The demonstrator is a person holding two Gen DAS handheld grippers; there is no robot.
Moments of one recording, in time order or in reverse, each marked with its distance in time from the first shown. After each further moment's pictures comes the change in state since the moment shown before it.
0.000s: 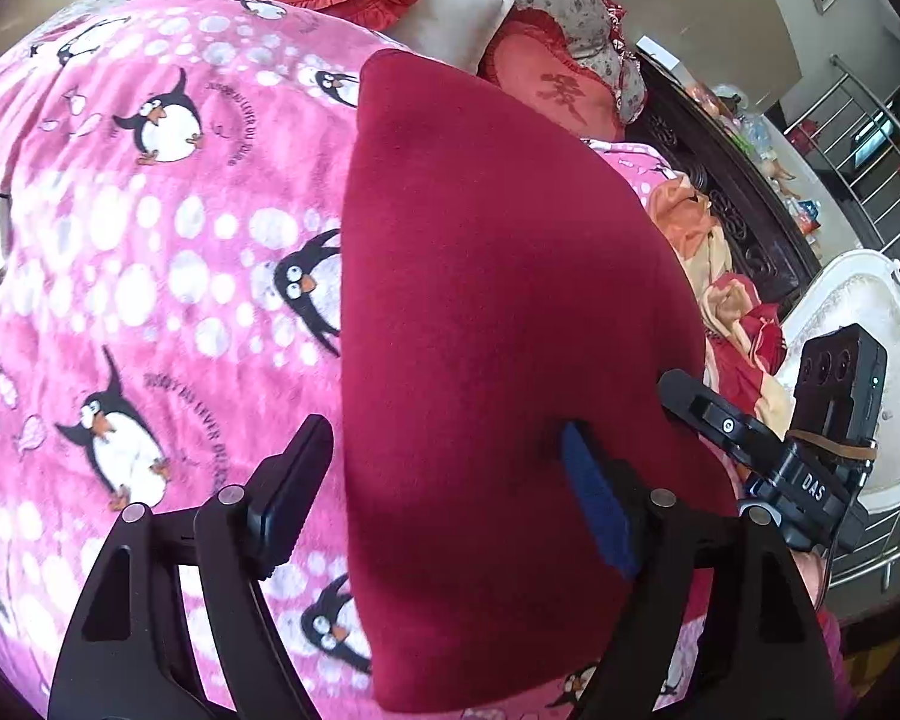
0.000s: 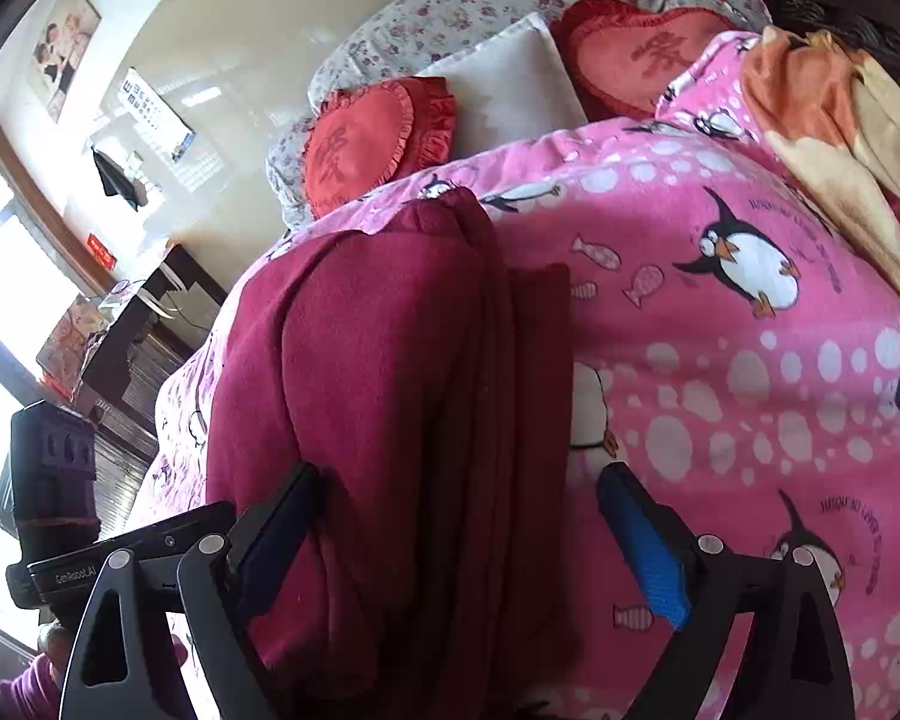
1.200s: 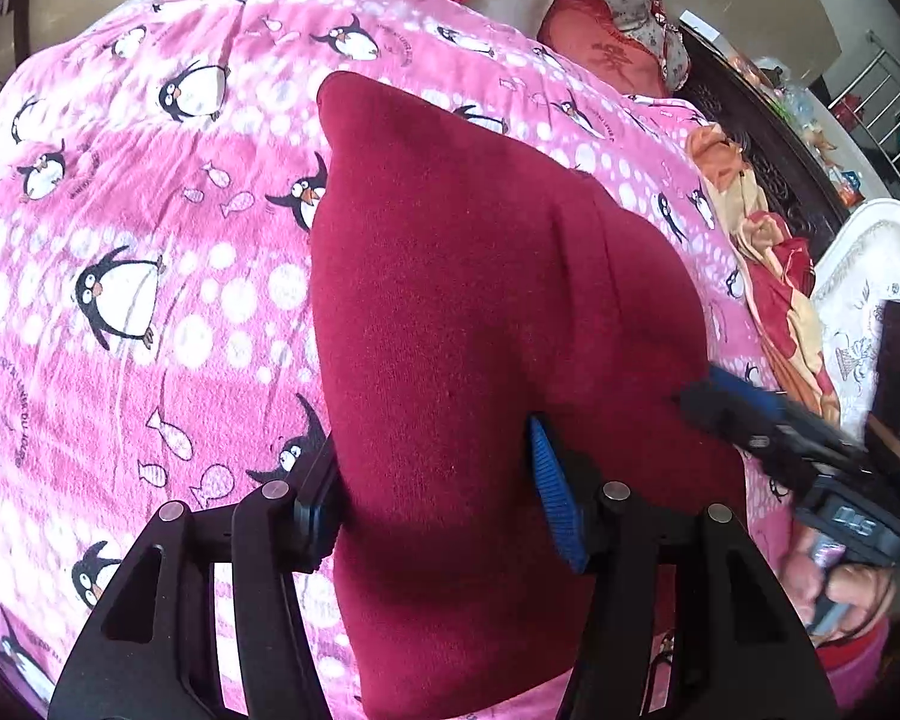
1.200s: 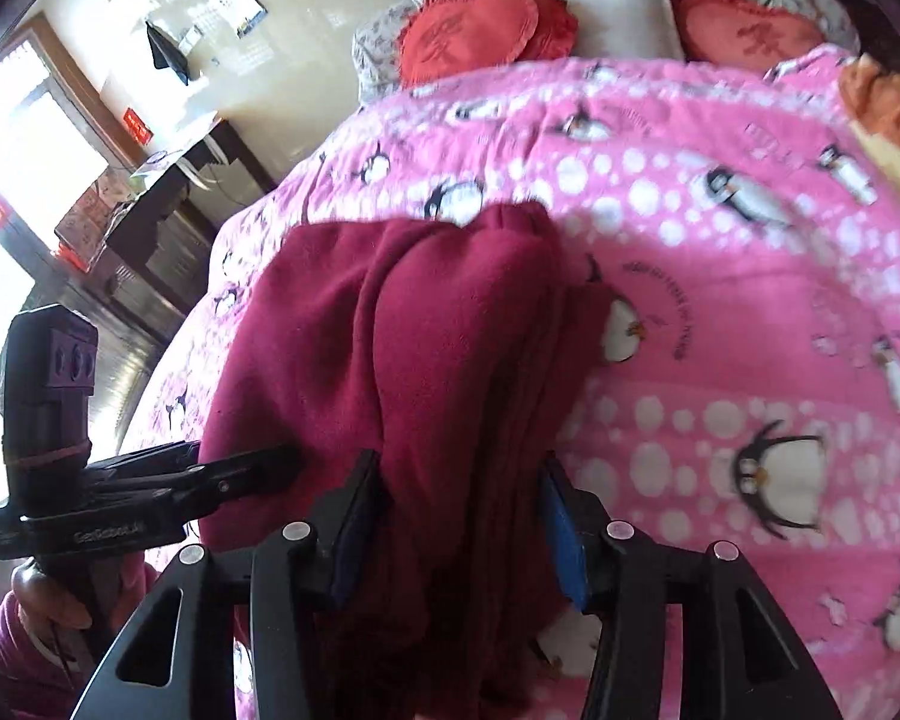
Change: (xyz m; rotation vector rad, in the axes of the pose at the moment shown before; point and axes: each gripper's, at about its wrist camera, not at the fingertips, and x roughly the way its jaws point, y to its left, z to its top) left arm -0.090 0.021 -0.101 -0.005 0.059 0.169; right arm -0.024 0.114 -0.097 -0.179 0.182 -0.010
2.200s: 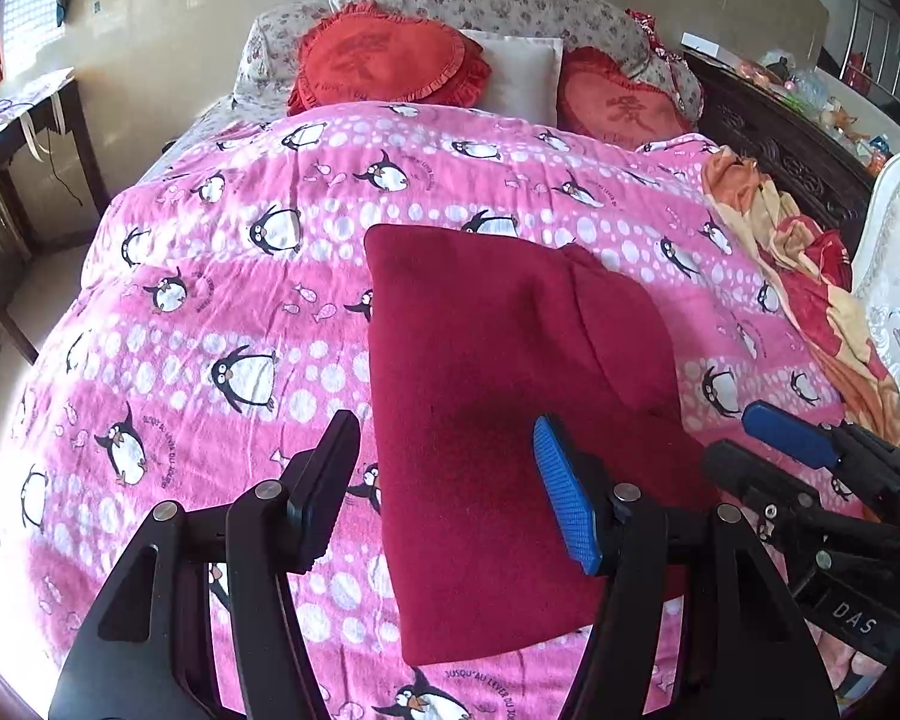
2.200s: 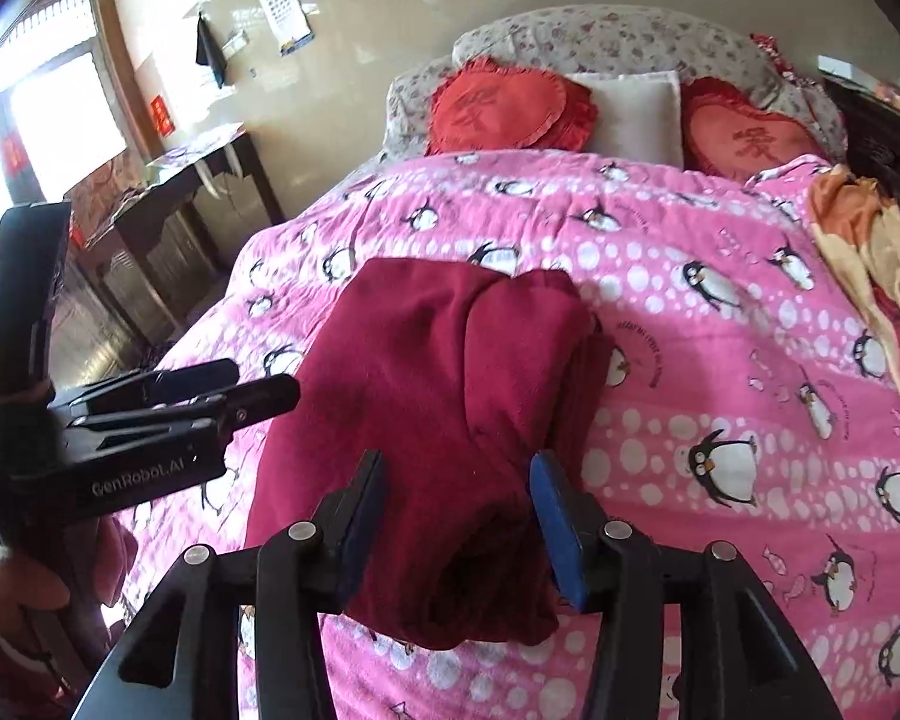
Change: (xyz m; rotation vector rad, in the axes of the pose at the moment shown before) left arm -0.060 -0.042 -0.015 0.122 -0.226 0.248; right arm -0.053 0.045 -0.031 -0.123 -0.139 -0.109
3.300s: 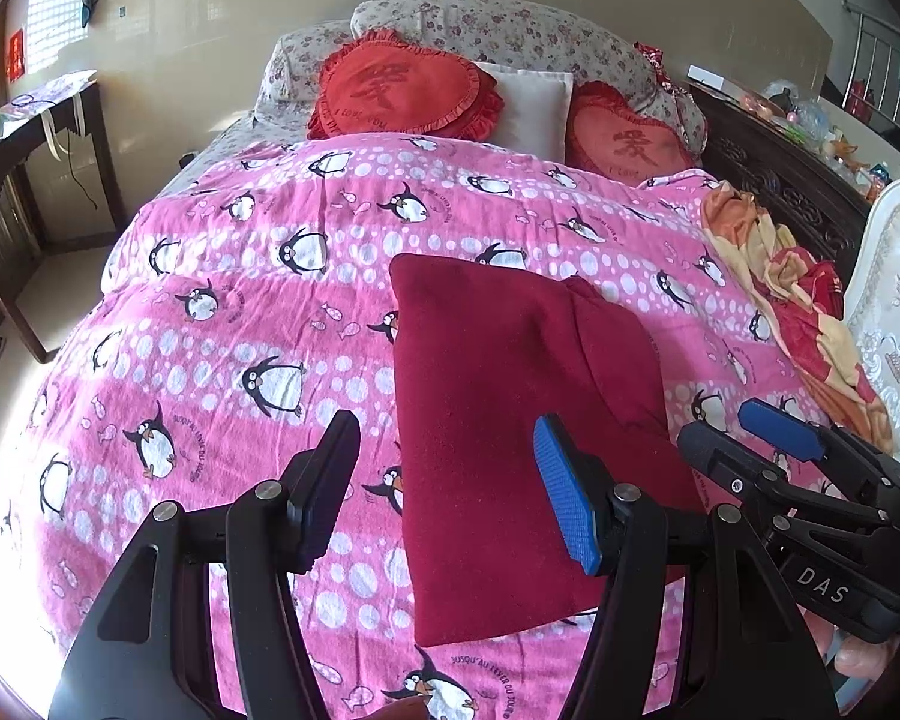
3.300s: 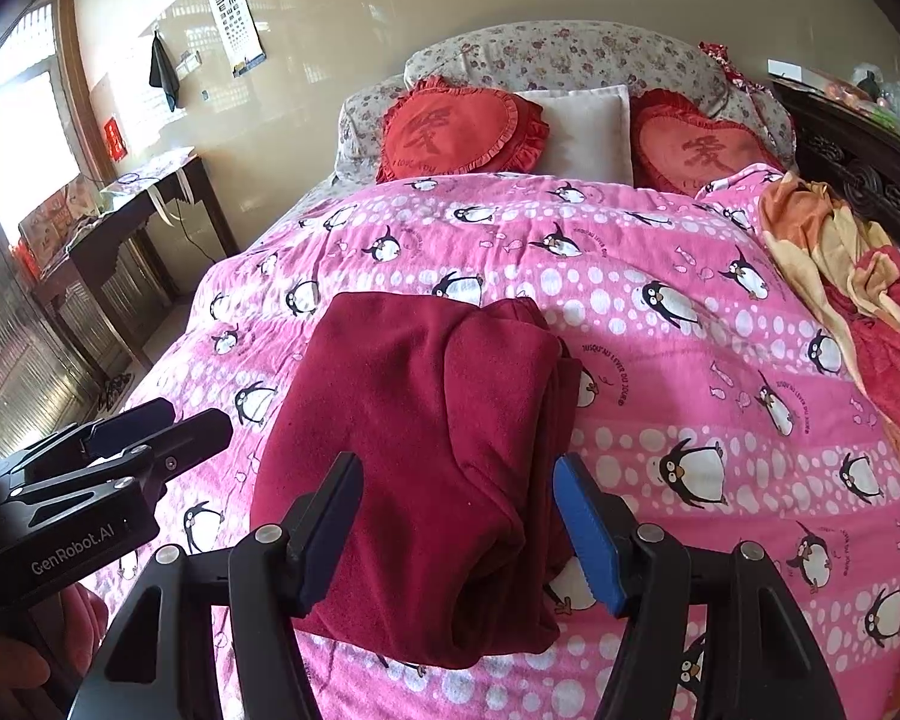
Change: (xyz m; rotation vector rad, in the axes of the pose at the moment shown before) left arm -0.028 0.007 -0.002 -0.028 -0.059 0.011; right arm -0.007 0.013 0.013 0.058 -0.028 -0.107
